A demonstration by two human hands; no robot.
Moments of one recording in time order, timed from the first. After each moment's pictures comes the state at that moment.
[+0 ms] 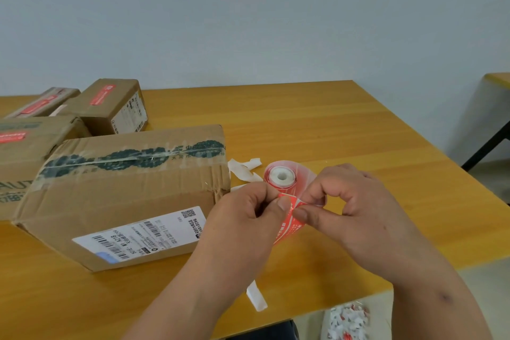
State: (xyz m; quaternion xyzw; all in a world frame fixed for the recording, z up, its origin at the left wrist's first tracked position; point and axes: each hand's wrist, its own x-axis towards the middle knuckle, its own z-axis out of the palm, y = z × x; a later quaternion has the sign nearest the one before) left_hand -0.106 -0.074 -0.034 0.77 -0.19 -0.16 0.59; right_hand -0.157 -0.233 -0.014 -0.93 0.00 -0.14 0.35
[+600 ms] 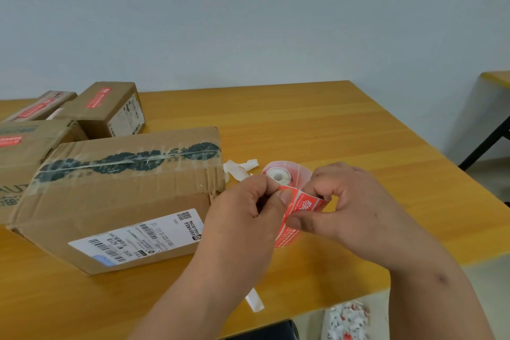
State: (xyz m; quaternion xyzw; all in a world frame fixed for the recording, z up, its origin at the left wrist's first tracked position) left_hand -0.110 -0.081 -0.024 0.78 -0.20 -0.10 0.59; right_hand -0.151 -0.238 -0.005 -0.94 0.01 -0.08 0.34
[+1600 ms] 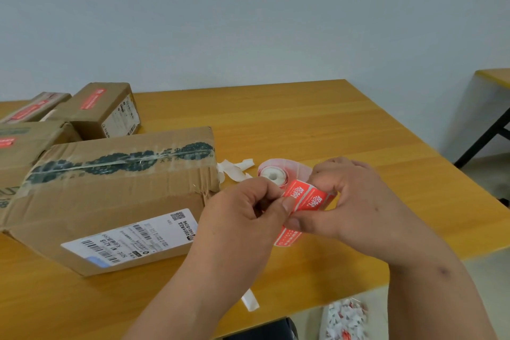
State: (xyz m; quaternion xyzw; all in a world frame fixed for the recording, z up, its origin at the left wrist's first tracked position) left_hand -0.113 -0.082 -0.021 0.77 -0.21 -0.12 0.59; right_hand -0.155 -0.244 -0.001 -0.94 0.01 -0.08 0.33
